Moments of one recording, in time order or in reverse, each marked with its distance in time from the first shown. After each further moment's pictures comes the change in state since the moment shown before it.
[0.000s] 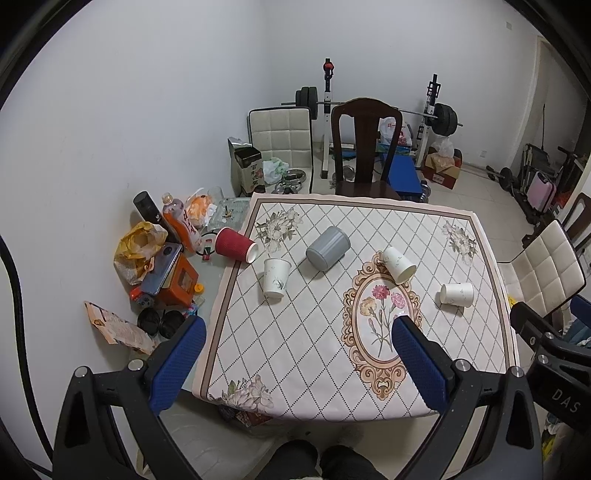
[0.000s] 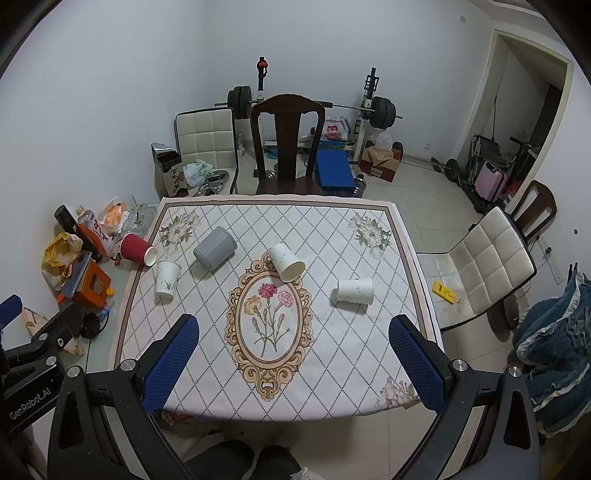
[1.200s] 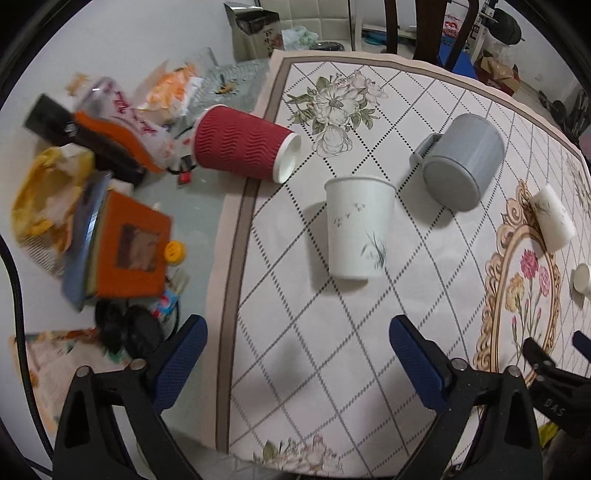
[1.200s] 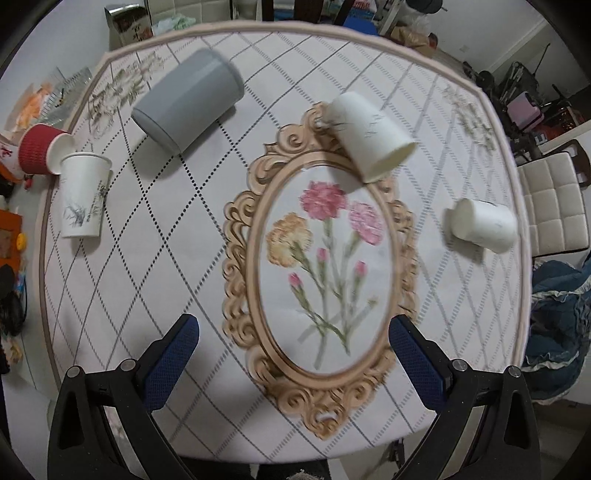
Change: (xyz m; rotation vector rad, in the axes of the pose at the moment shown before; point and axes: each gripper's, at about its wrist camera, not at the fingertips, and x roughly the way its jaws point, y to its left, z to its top) left arm 0.380 0.103 0.007 0.015 0.465 0.063; right arm 0.398 0.124 -0.039 -0.050 0.559 -0.065
